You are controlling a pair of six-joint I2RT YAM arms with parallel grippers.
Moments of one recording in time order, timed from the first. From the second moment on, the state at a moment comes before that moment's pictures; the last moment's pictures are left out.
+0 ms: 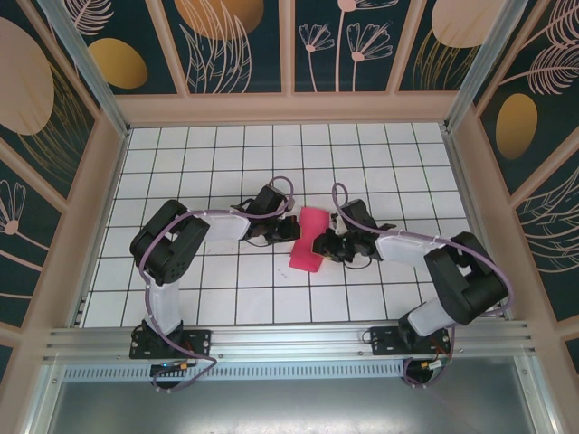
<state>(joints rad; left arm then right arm) -0.68 1.95 1.03 -0.02 0.41 -0.72 0.56 1.50 0.62 -0.11 -0.49 0.81</state>
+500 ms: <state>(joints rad) -0.67 1.95 1.03 -0.02 0.42 -0.71 0.57 1.50 0.60 -0.11 -0.47 0.82</state>
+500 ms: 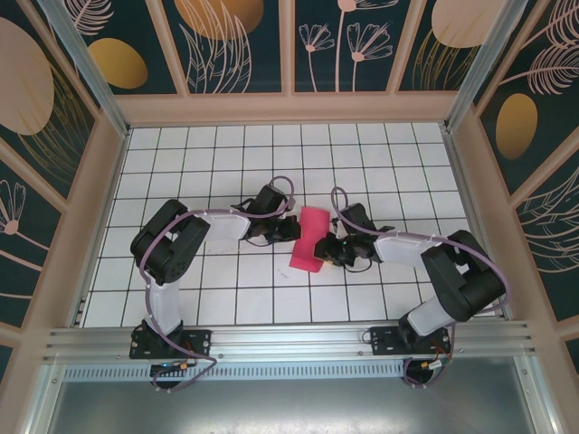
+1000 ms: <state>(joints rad) -0.67 1.95 1.03 -0.02 0.42 -0.71 0.61 1.51 0.54 -0.02 -0.50 0.89</state>
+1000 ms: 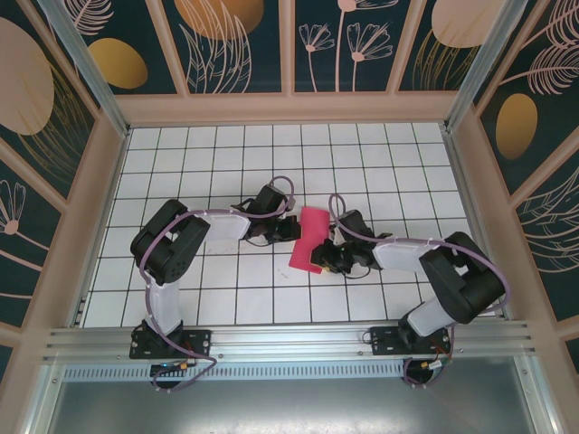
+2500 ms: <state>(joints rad) -0.68 1.83 1.05 -0.11 0.43 -0.70 0.65 1.47 0.48 0.02 -0.50 0.95</state>
